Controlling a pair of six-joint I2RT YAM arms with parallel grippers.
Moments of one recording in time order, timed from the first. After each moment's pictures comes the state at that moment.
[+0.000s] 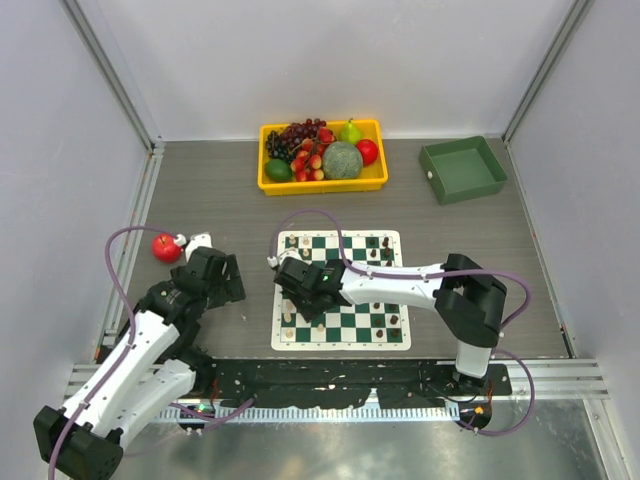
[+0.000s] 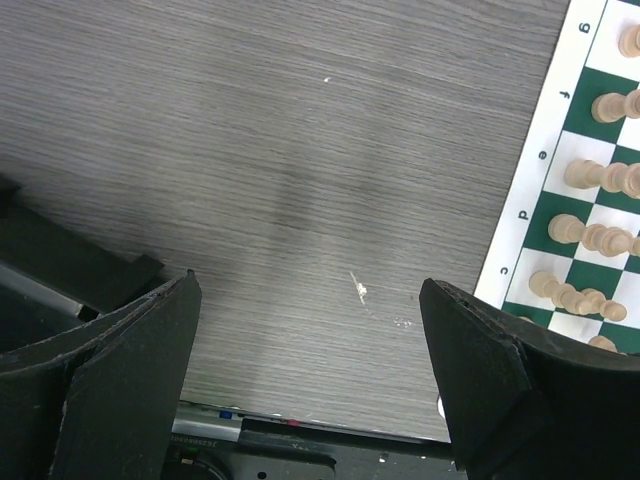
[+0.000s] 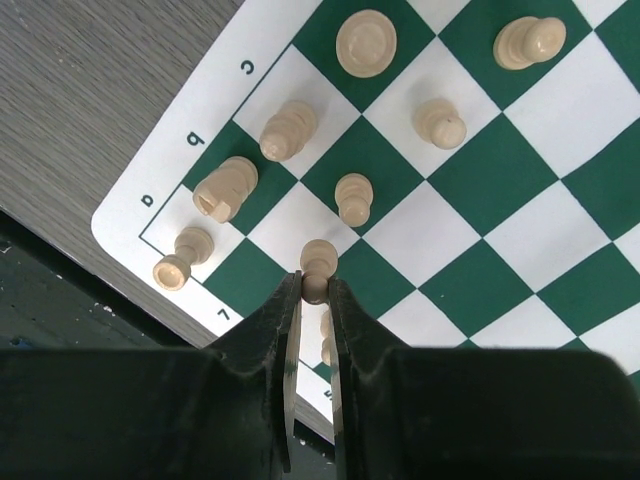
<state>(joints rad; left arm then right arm) -0.44 0.76 0.66 -0.86 -0.35 -0.59 1.18 1.81 1.25 -0.57 0.11 0.43</state>
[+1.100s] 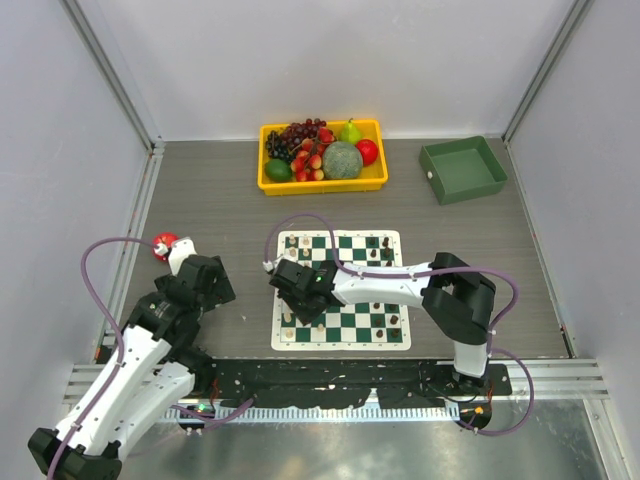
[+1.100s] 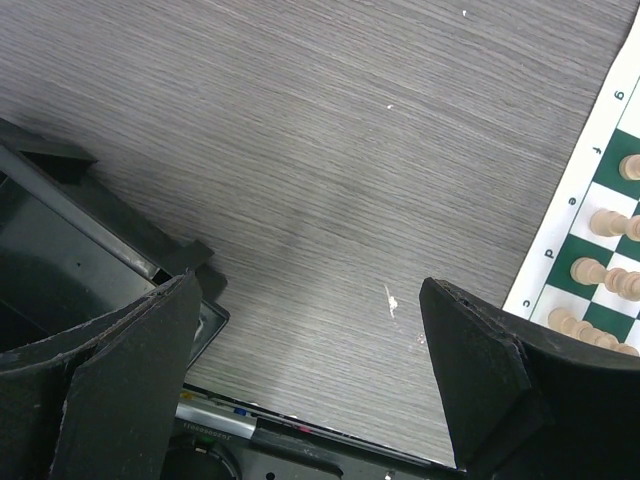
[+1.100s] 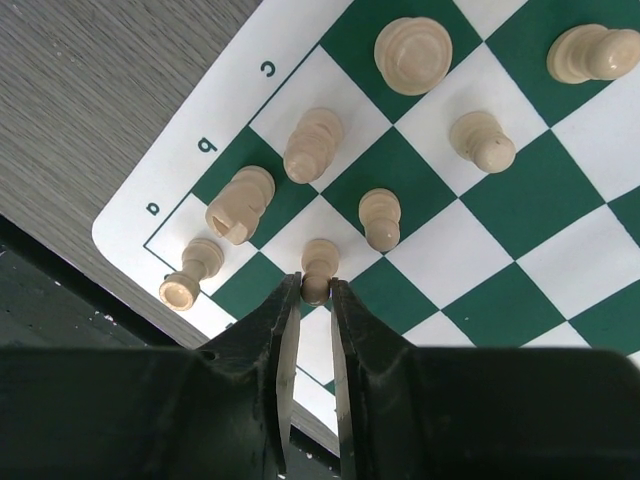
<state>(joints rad) -0.44 0.66 0.66 -0.95 -0.48 -0.68 1.18 1.87 1.29 -0.56 0.08 0.42</state>
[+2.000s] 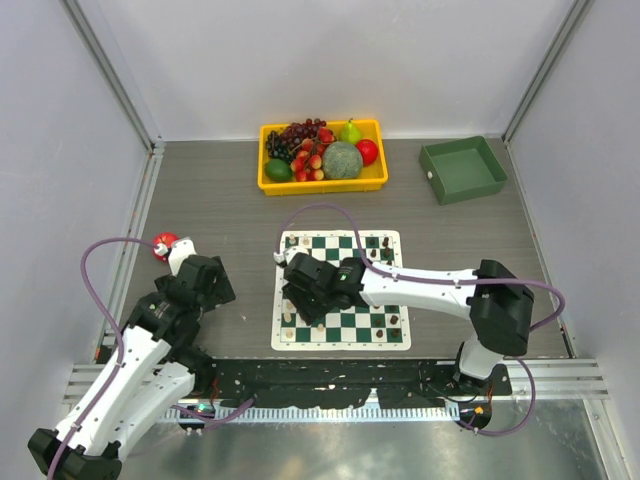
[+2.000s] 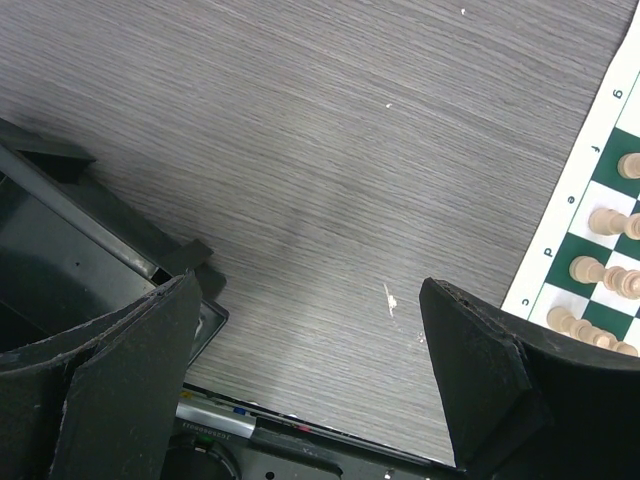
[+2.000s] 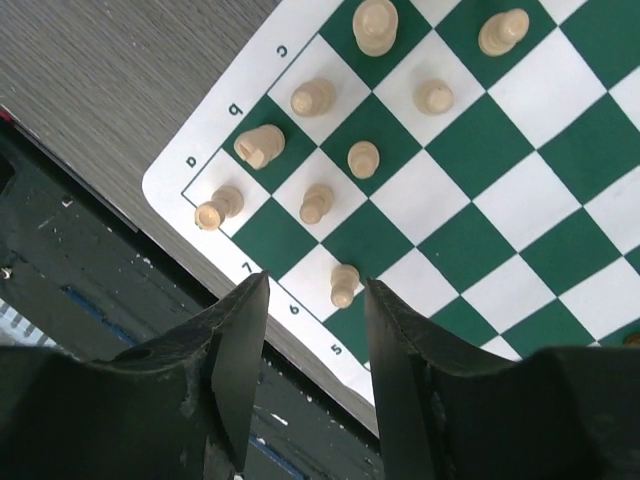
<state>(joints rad) -0.44 0.66 0.66 -0.96 -0.48 -0.68 1.18 1.69 1.22 -0.58 0.10 0.42</state>
